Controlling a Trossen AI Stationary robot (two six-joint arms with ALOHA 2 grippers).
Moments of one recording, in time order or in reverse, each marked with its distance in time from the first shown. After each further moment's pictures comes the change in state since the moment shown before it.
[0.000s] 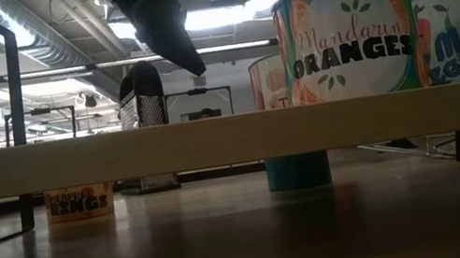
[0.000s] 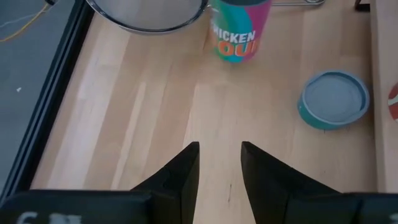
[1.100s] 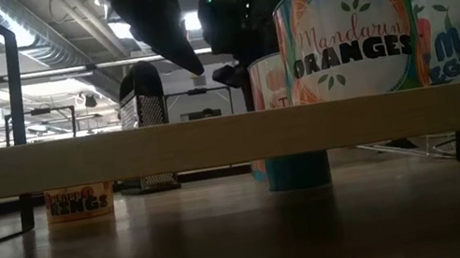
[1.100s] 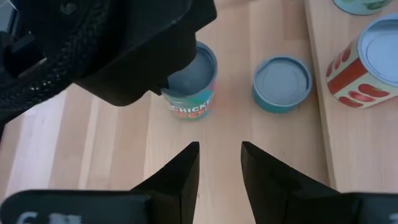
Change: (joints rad) left arm -0.009 0.000 0.000 -0.013 0.159 0.070; right arm 0.052 0.519 0.561 -0.238 -0.070 -0.568
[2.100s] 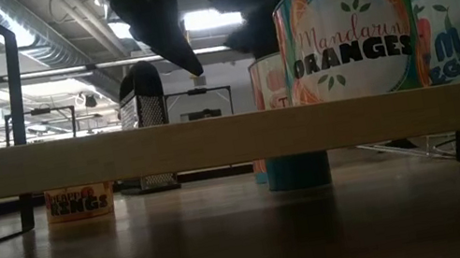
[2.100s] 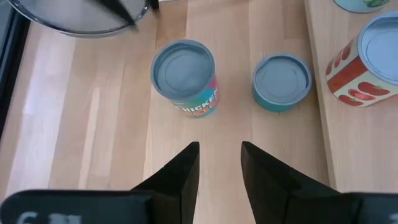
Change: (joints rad) left arm 0.000 0.000 0.000 -0.003 0.000 0.001; right arm 0.008 -0.035 0.225 -0.366 -0.001 0.083
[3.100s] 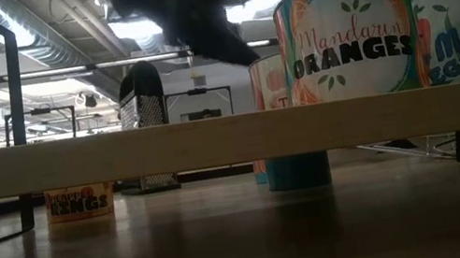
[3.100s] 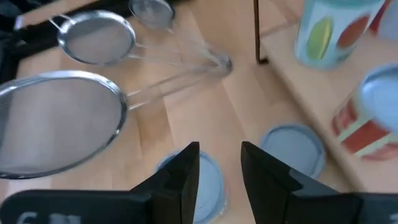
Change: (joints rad) left arm 0.129 0.159 -0.001 0.400 0.314 0.381; right arm 0.039 -0.859 -0.814 0.514 -0.013 0.457
